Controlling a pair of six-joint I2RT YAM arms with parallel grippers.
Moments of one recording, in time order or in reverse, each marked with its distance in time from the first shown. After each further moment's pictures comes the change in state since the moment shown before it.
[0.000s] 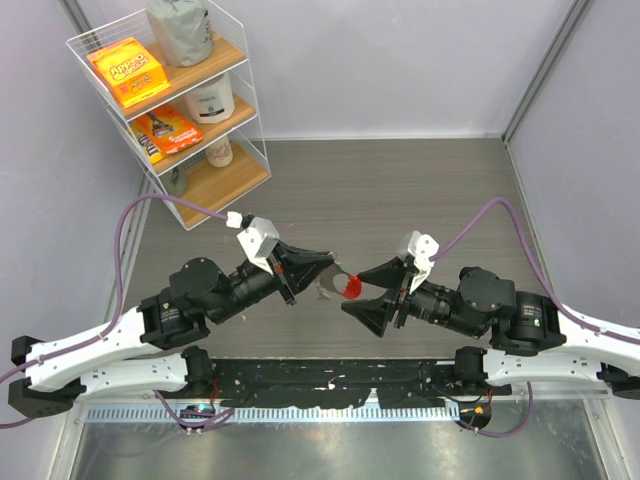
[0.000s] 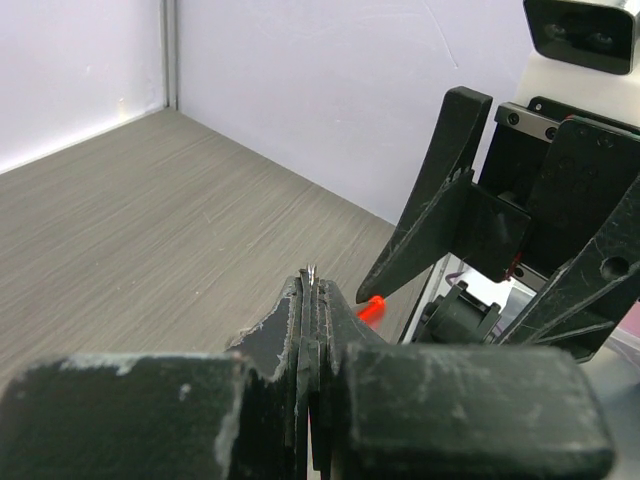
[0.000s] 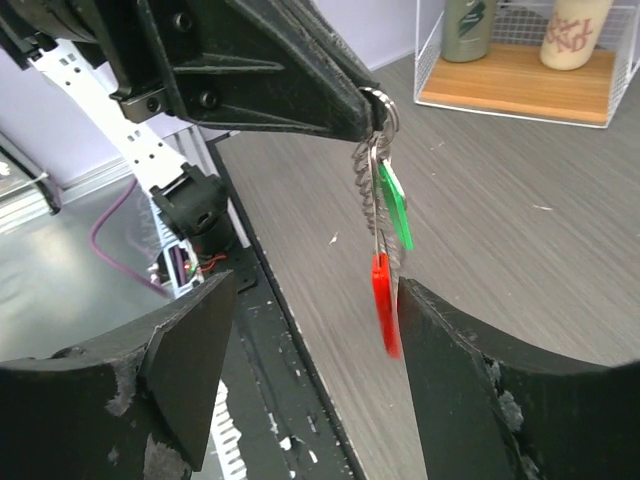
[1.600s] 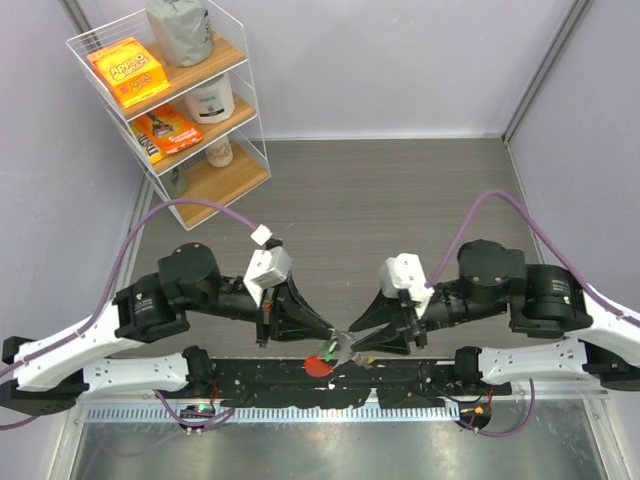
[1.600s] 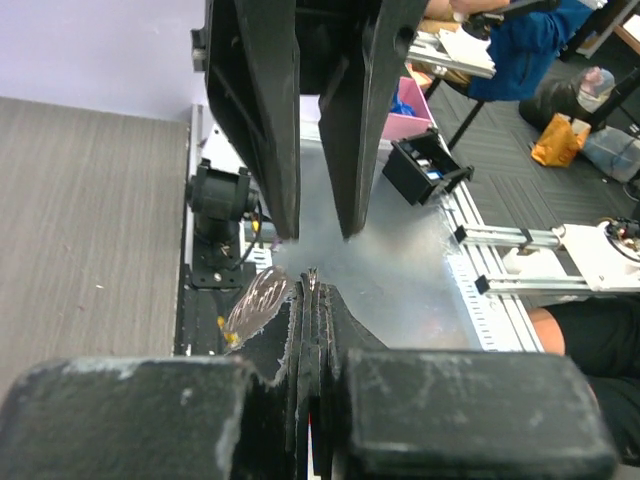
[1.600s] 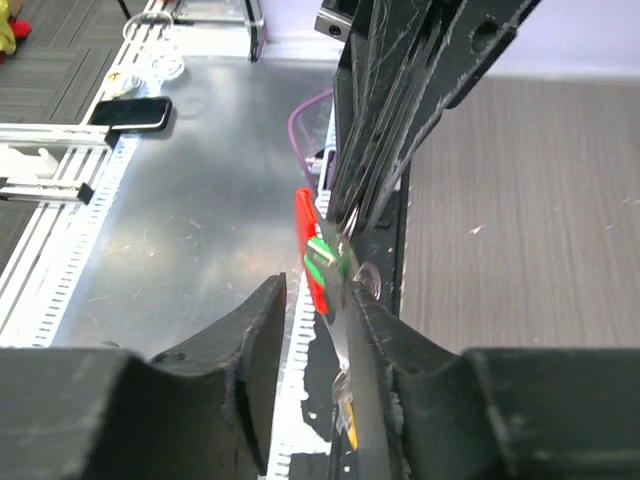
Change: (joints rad) left arm 0.003 0.069 0.246 -0.377 0.708 -0.073; right arm 0.000 0.231 0.430 -0.383 -0.572 -0.231
